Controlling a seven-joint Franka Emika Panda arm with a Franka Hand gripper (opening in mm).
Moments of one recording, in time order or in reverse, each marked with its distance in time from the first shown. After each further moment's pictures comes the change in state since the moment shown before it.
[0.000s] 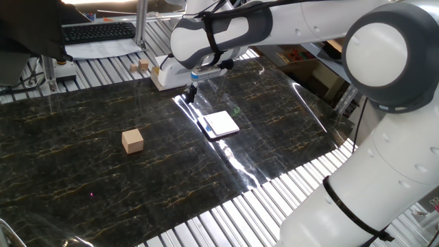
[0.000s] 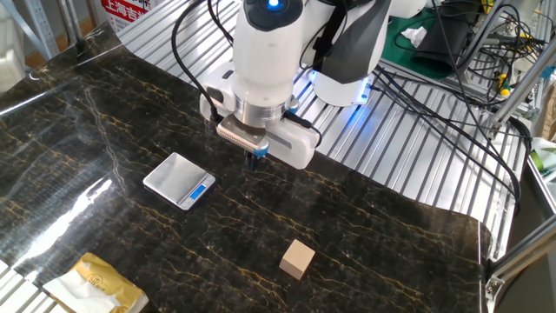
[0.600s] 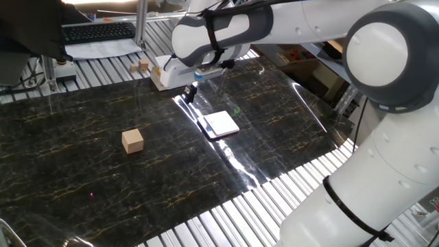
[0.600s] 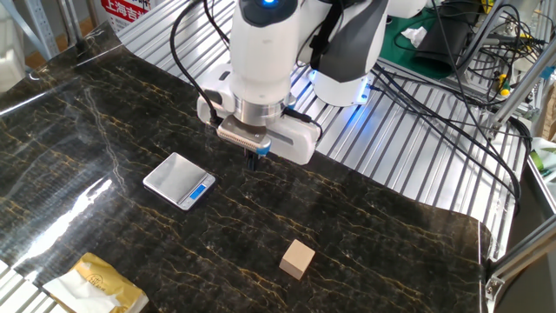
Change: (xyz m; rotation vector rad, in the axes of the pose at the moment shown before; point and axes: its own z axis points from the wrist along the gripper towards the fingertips) arm 0.000 0.000 0.000 -0.036 -0.005 -0.090
